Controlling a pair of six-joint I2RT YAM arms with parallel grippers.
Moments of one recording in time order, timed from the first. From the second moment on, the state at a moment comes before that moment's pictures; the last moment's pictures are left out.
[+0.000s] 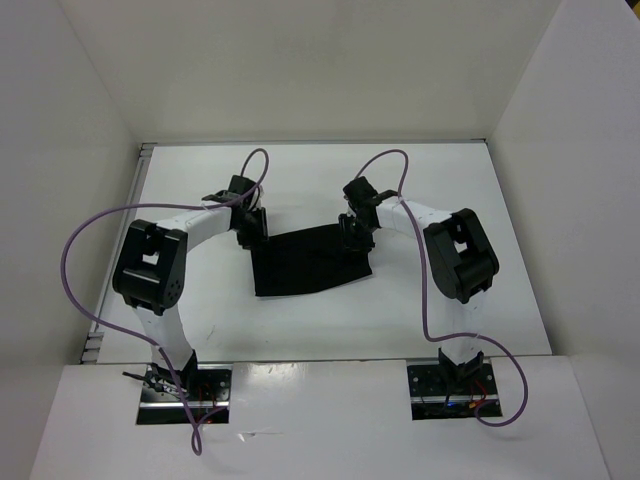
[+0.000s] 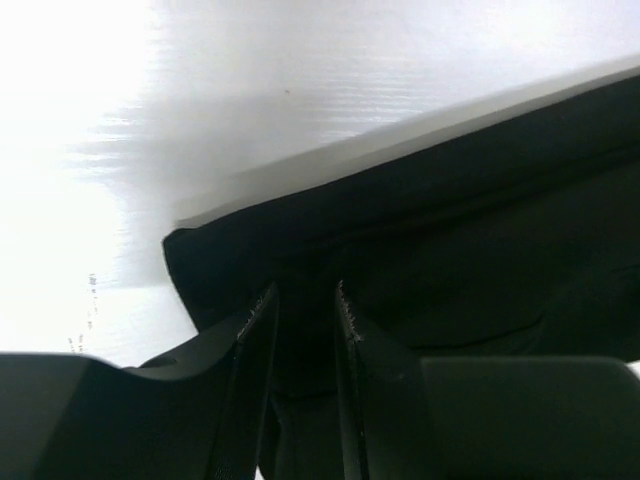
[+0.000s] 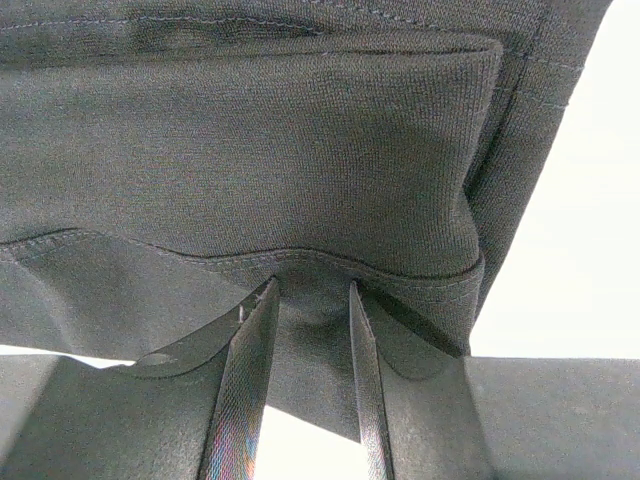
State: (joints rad) left arm -0.27 1.85 1.20 -0.48 0.17 -0.43; right arm 0.49 1.96 1.33 -0.58 -0.16 0.42
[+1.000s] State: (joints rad) left arm -0.27 1.84 1.20 -0.46 0.17 -0.42; right arm 0.49 1.96 1.32 -0.58 -0.16 0.42
